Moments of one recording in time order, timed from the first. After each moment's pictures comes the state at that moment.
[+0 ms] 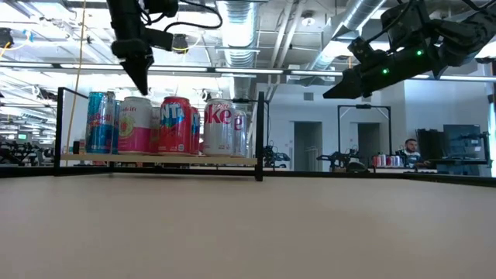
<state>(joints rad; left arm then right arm) 0.55 1.24 1.19 -1.04 -0.21 0.32 -0.47 1.06 0.40 0.51 0.23 -0.29</state>
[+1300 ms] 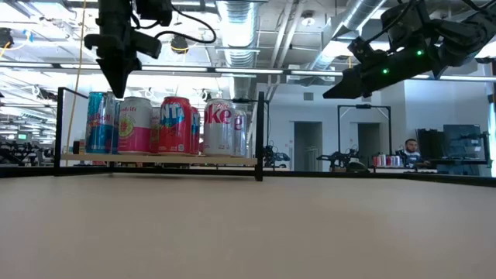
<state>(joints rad) 0.54 1.24 1.17 -1.24 -0.15 0.31 -0.47 1.06 0.40 0.51 0.23 -0.30</state>
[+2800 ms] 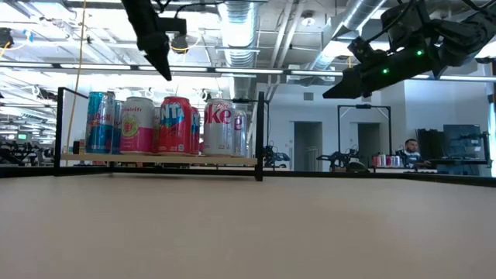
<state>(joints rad) 0.57 1.26 1.29 -0.89 -0.25 0.43 -0.47 1.06 0.40 0.51 0.22 -0.29</state>
